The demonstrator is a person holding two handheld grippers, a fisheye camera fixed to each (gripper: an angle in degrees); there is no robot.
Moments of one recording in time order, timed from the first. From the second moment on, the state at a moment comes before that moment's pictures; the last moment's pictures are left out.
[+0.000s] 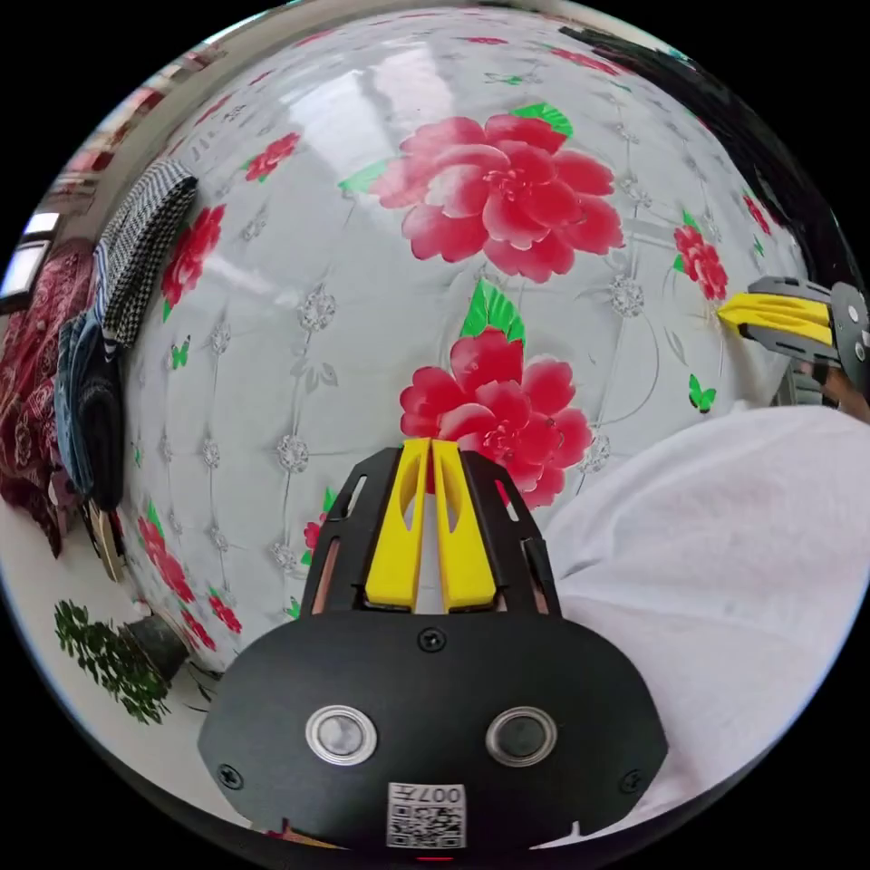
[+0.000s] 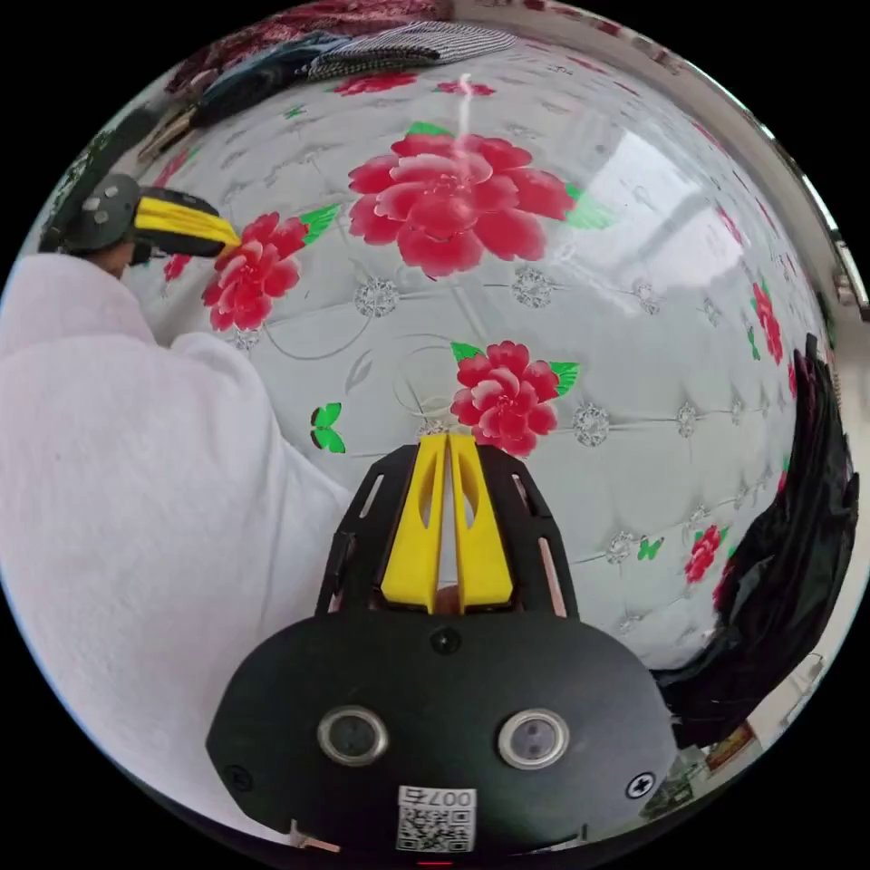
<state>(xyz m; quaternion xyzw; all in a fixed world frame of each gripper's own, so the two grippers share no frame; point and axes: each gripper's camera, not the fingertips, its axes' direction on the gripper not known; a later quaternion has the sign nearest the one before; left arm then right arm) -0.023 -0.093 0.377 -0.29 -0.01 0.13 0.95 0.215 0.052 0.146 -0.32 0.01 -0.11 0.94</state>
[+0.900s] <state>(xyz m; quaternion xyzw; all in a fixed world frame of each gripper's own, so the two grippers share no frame) 0.022 -0.130 0.409 -0.39 -0.04 -0.08 0.92 0.758 0.075 -0.230 -0.01 0.37 0.38 0.85</state>
